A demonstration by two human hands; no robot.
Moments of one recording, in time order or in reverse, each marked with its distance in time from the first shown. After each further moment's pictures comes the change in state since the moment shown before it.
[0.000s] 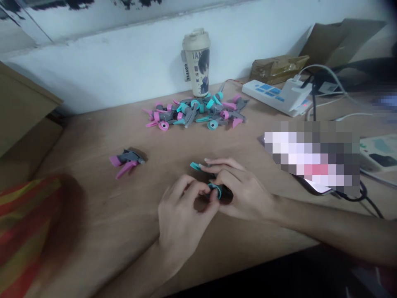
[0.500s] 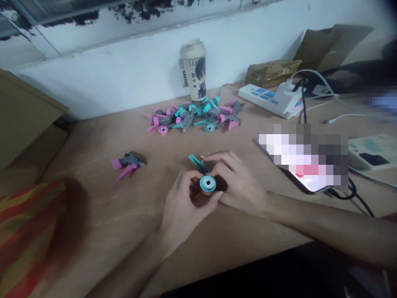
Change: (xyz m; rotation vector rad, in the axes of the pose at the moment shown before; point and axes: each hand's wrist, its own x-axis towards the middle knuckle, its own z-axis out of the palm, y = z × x) left_hand 0.008 -0.011 0.005 -0.320 -0.157 -0.125; right_hand 0.003 0.008 -0.005 -0.107 0.018 0.100
